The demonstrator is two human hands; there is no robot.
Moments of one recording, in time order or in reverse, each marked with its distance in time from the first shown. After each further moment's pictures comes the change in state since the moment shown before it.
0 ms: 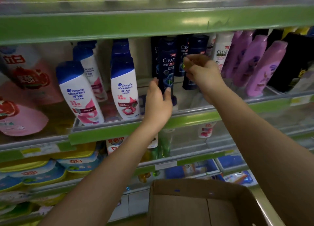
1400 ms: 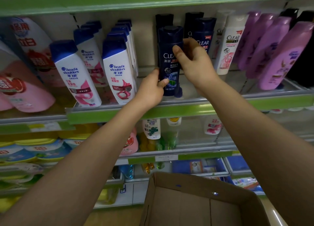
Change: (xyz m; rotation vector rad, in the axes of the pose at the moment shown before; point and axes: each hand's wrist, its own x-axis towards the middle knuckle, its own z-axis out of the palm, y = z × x) left_hand 0.014 -0.011 0.002 0.114 -0.143 -0.019; right_hand -0.009 0.015 0.004 -0.053 -0.239 -0.267
